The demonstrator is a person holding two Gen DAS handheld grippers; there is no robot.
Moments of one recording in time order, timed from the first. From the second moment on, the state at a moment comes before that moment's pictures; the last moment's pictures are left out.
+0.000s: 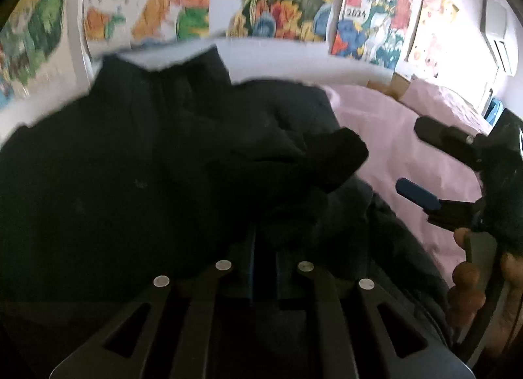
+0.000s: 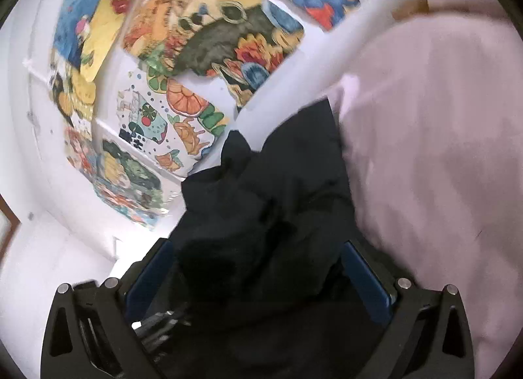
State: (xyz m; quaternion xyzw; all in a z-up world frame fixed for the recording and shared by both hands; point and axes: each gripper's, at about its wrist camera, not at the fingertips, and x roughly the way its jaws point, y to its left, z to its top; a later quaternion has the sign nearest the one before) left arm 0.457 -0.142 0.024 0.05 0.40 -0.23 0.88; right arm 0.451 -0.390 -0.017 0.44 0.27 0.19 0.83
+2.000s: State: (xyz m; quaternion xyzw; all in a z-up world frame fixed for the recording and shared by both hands) left arm 0.503 0.121 0.002 -0.02 0.40 0.07 0.91; right arm 0.472 -0.311 -0.057 0.12 0.40 -0.01 0.91
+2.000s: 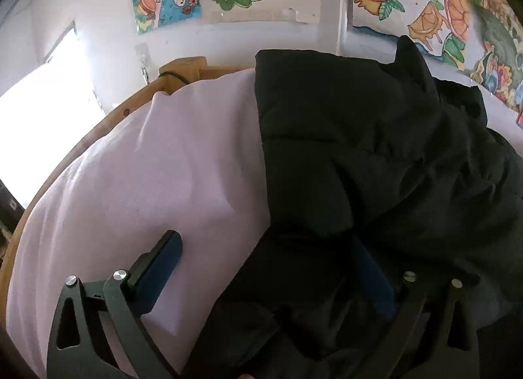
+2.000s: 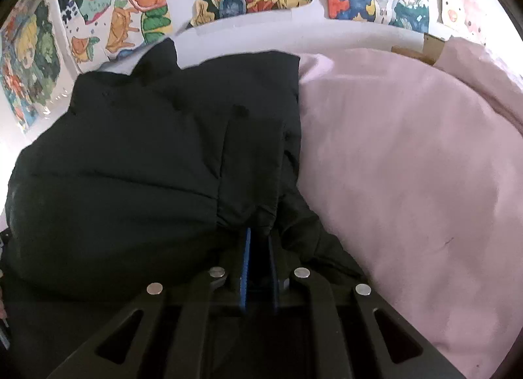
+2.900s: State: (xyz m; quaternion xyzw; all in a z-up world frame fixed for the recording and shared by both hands) left arm 0.366 0.071 0.176 0.00 0.34 -0.07 0.94; right arm 0.365 -0.263 0.219 0.11 0.34 0.09 0.93
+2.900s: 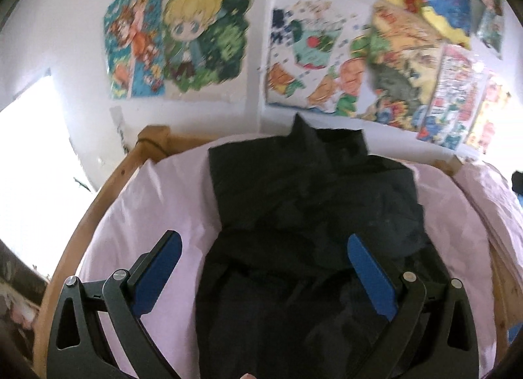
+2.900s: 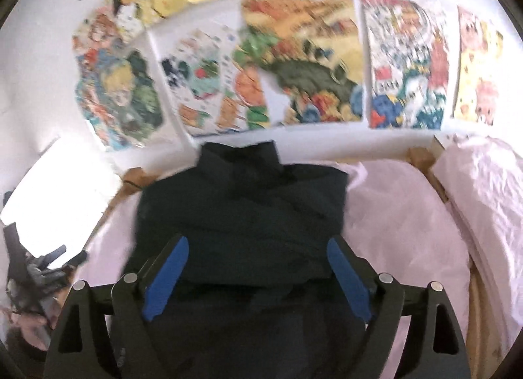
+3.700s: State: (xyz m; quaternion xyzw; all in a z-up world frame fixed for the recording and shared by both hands) left arm 0.602 0.042 0.154 0.01 0.38 -0.10 0.92; right arm 0.605 -0.256 0.146 0.05 0.39 0.11 0.91
